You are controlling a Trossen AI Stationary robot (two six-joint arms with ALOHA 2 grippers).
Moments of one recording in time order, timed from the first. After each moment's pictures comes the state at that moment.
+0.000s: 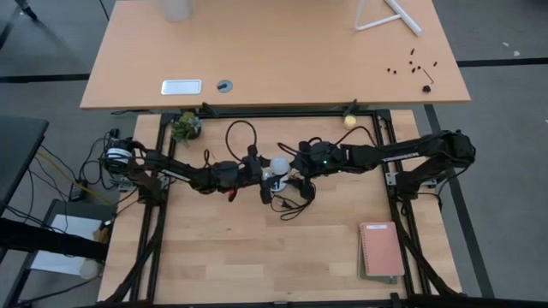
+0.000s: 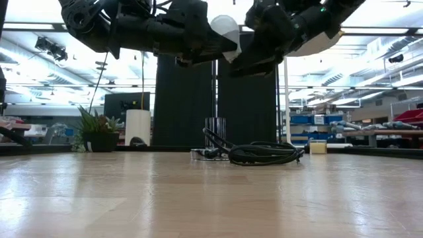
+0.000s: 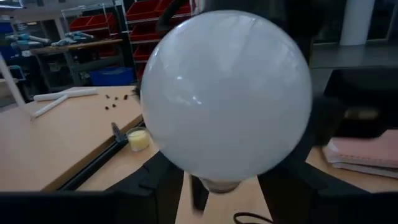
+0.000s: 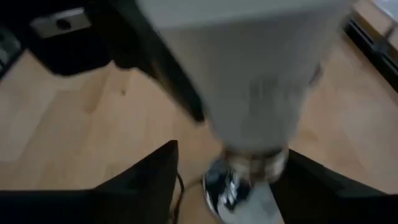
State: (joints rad) left arm -0.03 1.63 0.72 0.92 -0.34 0.07; right arm -0.08 1.43 0.88 0.00 -0.04 0.00
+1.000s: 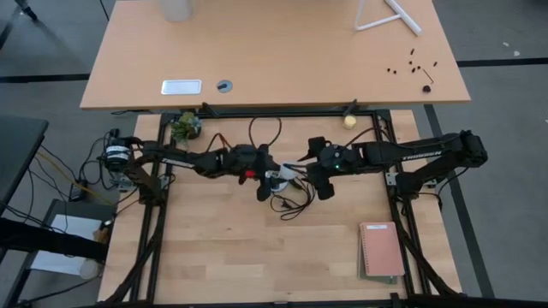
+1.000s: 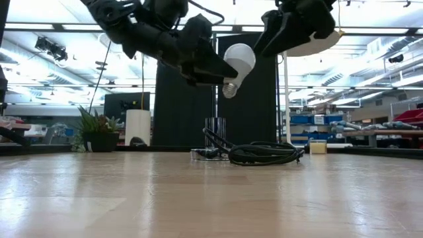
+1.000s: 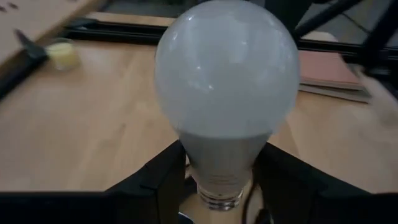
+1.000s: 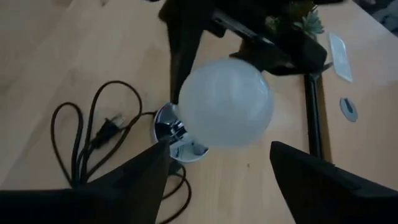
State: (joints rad) left arm 0.12 1.62 0.89 0.35 0.12 -0.05; right arm 0.04 1.31 1.04 -0.47 0.22 -0.42
